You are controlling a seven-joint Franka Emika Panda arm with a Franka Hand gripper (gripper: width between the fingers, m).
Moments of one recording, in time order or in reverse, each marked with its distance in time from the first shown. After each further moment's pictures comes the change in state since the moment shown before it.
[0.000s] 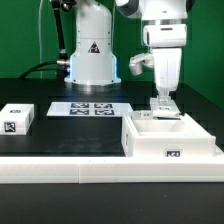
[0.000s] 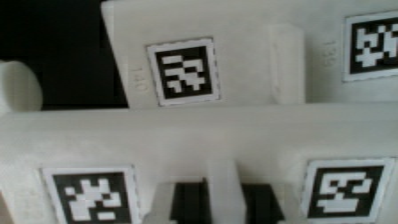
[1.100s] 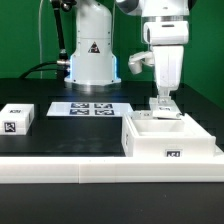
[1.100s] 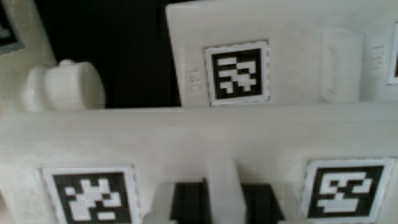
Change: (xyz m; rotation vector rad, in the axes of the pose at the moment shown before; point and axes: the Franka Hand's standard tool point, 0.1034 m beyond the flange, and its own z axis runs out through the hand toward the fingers) arm -0.004 0.017 -0.003 0.006 -0.011 0.010
